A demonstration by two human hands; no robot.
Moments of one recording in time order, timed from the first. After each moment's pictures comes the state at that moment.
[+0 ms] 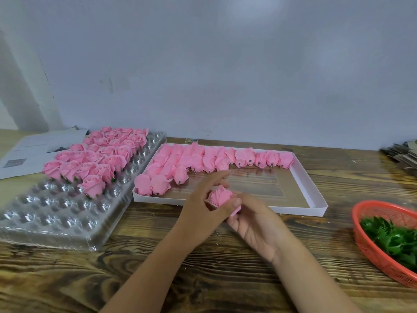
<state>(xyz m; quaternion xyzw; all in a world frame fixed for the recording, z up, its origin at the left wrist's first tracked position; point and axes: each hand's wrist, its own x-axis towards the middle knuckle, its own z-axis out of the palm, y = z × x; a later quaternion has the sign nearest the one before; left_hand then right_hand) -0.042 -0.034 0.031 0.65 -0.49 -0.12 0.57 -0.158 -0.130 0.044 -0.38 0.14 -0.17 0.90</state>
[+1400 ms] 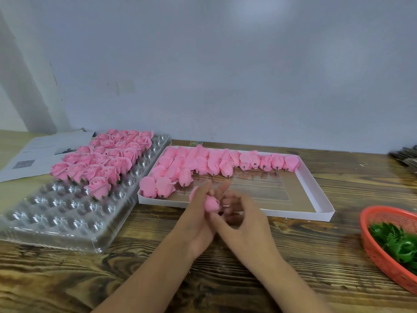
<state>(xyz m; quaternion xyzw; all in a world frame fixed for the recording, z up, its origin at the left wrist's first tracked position) -0.044 -0.041 0.033 0.35 -0.12 -0.49 0.79 -0.149 -0.103 0.028 -0.77 0.23 -0.34 0.49</state>
